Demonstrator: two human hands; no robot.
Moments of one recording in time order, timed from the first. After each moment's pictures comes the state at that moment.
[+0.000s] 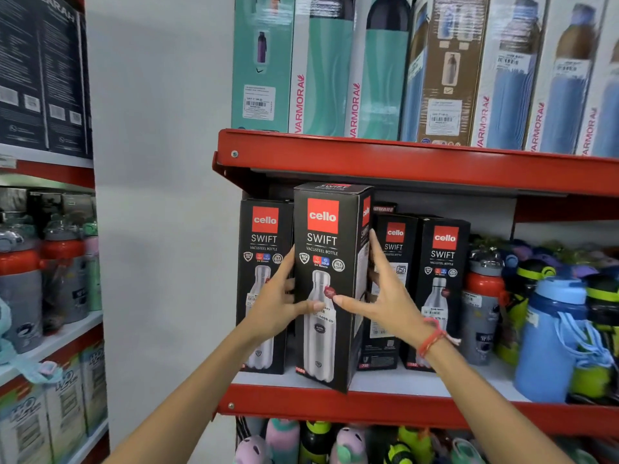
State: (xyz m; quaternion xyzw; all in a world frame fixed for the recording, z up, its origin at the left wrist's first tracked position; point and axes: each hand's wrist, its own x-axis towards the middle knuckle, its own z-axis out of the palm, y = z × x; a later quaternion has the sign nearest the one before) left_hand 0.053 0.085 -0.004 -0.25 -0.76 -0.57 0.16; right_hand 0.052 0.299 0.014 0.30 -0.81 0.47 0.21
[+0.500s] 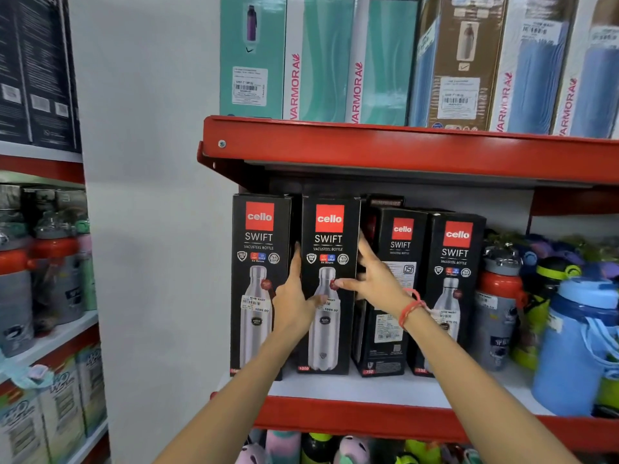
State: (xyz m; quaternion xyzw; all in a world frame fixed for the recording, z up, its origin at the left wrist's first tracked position) left_hand 0.015 0.131 -0.014 -0.08 -0.82 -0.49 0.29; right_hand -0.028 0.291 0.021 0.28 -0.83 0.46 0.14
